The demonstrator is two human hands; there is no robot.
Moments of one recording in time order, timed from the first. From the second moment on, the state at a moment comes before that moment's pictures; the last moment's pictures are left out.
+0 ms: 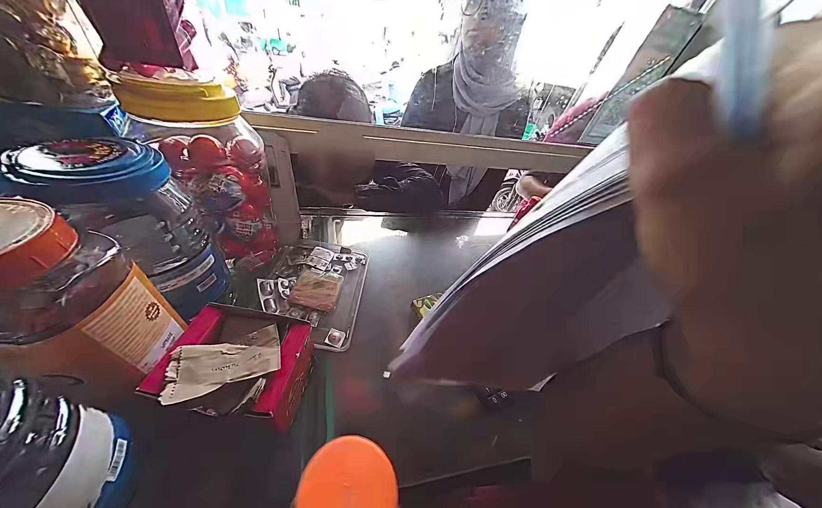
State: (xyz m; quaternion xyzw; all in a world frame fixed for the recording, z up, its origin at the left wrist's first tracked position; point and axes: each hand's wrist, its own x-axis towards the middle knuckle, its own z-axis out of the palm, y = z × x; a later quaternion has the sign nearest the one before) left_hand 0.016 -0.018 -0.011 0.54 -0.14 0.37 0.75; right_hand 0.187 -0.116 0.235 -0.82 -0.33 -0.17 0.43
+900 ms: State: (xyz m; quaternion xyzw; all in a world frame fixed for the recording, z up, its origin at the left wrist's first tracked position) left_hand 0.014 -0.005 0.010 0.85 0.19 0.26 0.42; right_hand 0.309 -0.149 0.011 -0.82 -0.47 -0.12 0.30
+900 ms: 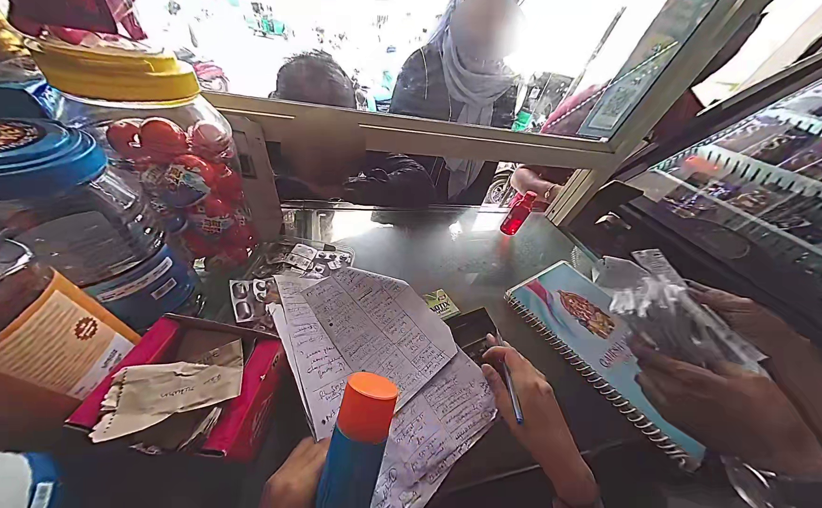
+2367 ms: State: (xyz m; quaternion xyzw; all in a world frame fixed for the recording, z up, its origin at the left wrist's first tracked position) left_hand 0.008 -0.007 0.009 0.81 0.10 0.29 0.50; right_hand 0.297 -0.104 0.037 -0.76 -0.61 0.04 0.23
